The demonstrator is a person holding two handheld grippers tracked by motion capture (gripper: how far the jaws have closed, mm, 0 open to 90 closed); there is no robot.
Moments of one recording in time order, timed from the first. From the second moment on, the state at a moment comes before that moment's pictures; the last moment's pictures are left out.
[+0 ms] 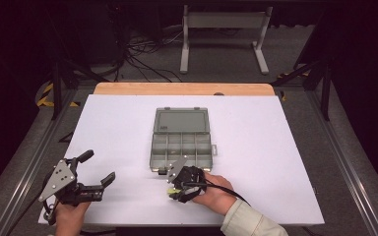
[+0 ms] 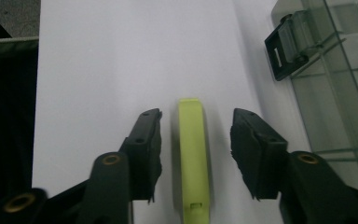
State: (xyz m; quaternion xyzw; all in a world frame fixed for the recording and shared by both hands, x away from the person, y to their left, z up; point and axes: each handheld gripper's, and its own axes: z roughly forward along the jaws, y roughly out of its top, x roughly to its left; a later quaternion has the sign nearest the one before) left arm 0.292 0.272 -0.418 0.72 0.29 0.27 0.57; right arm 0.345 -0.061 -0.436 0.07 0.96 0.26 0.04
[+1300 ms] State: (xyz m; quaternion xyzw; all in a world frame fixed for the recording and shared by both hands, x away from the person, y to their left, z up) left arm 0.292 0.272 -0.417 0.71 0.29 0.27 0.57; right arm 0.342 -0.077 -0.375 0.07 0.94 0.33 0.06
